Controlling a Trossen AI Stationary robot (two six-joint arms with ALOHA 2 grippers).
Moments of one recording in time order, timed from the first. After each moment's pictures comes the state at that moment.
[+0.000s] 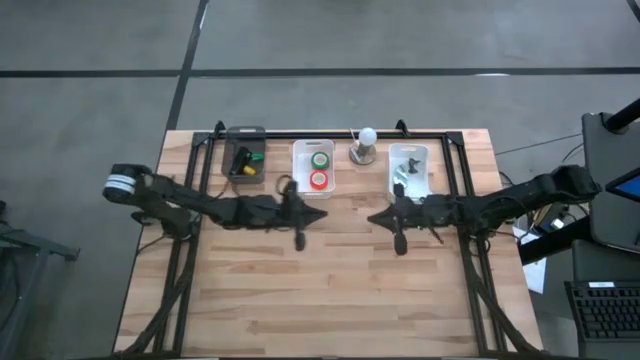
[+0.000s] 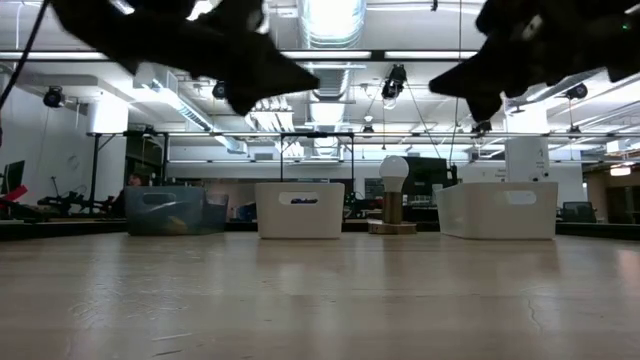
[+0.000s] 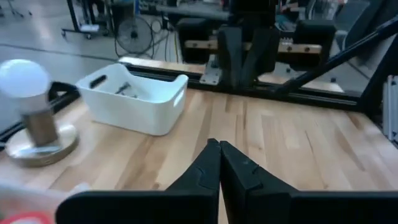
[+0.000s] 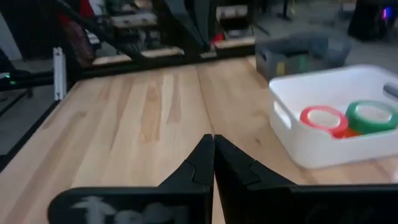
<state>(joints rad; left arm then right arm) -0.09 1.46 0.70 0.59 -0.25 -0.13 0.13 1.04 0.36 0.42 0.17 0.20</state>
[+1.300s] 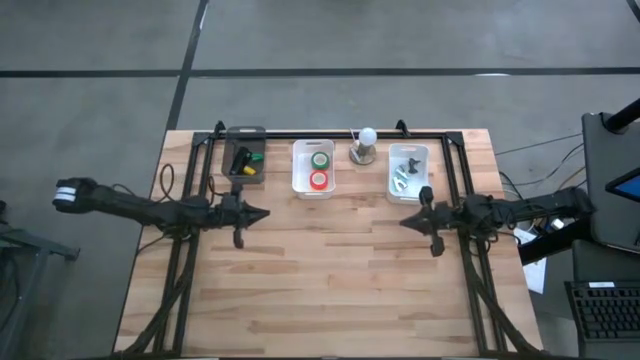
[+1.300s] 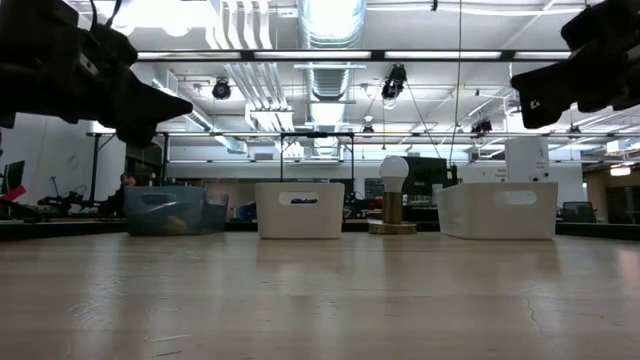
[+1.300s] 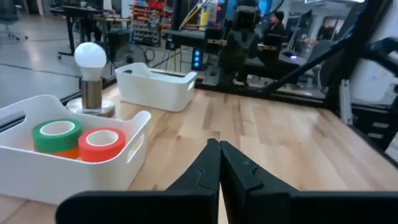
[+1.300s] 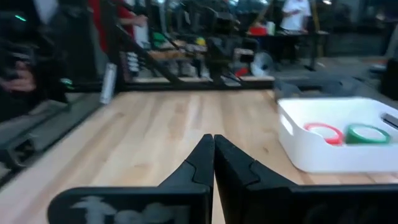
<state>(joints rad) -0.07 0.63 0.01 0.61 -0.19 -0.14 0.13 0.25 0.02 0.18 0.06 0.08</state>
